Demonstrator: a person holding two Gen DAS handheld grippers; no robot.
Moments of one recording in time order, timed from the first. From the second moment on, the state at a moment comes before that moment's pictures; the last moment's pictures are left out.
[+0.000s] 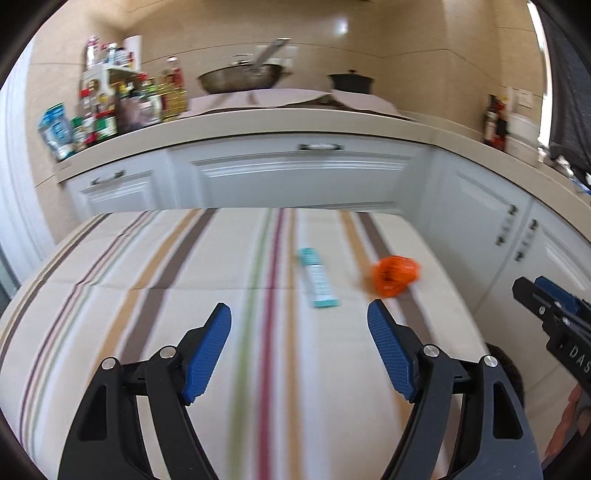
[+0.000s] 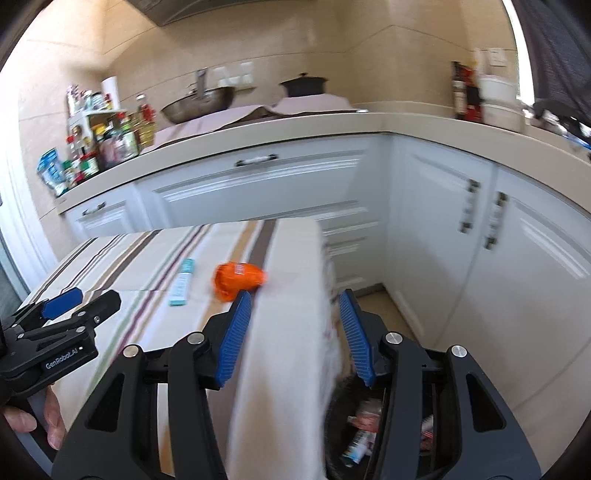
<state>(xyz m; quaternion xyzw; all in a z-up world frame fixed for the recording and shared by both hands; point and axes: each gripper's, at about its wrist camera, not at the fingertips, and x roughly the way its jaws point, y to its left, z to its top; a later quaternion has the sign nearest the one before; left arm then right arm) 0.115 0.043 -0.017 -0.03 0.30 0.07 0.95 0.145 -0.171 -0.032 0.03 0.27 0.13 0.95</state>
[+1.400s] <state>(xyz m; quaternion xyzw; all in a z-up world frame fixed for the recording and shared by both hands) 0.144 0.112 -0.040 -0.07 0.34 0.11 0.93 0.247 -0.088 -0.072 -0.03 0.36 0.14 0.92</state>
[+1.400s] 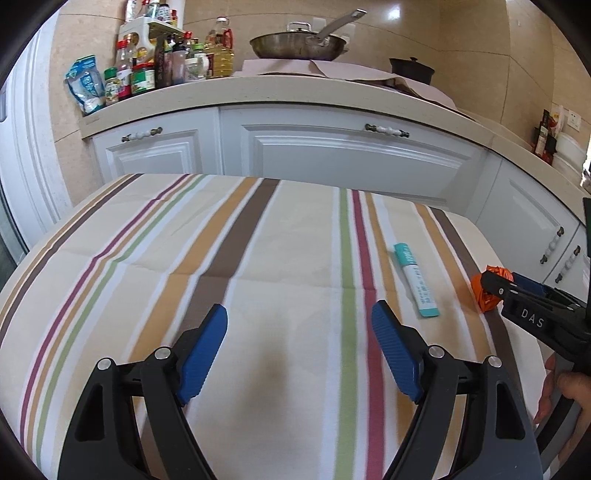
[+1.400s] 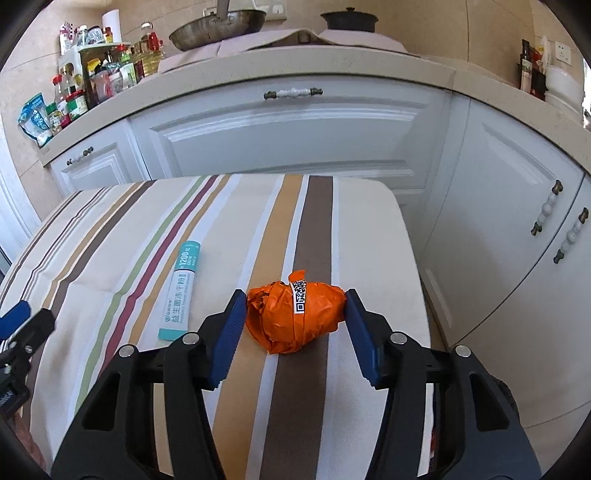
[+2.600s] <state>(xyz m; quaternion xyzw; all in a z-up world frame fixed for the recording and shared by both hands) 0.228 0.037 -0.071 -0.03 0.43 0.05 0.90 0.210 -0.196 -0.069 0.05 0.32 0.11 0.94</state>
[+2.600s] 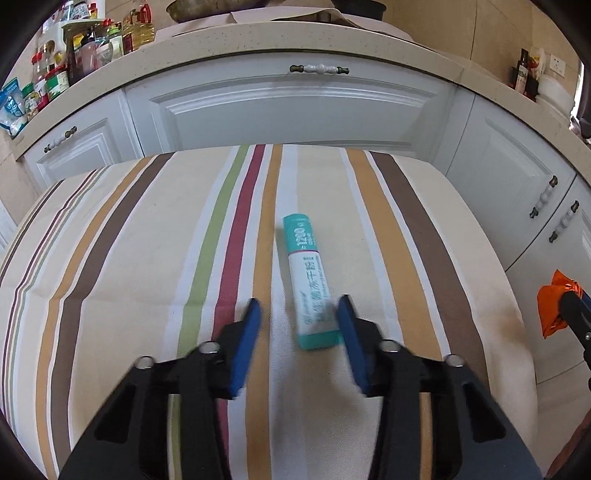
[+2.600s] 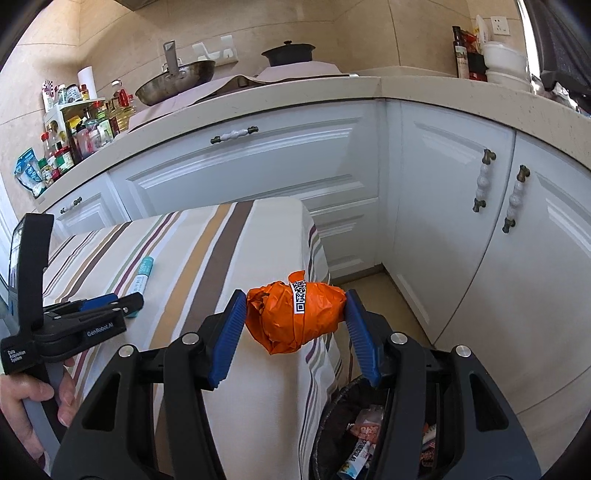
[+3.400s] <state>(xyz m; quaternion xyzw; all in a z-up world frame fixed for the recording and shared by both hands) 0.182 0.045 -0.057 -0.02 0.41 0.04 0.91 0.186 -0.190 -0.064 0.04 0.31 0.11 0.94</state>
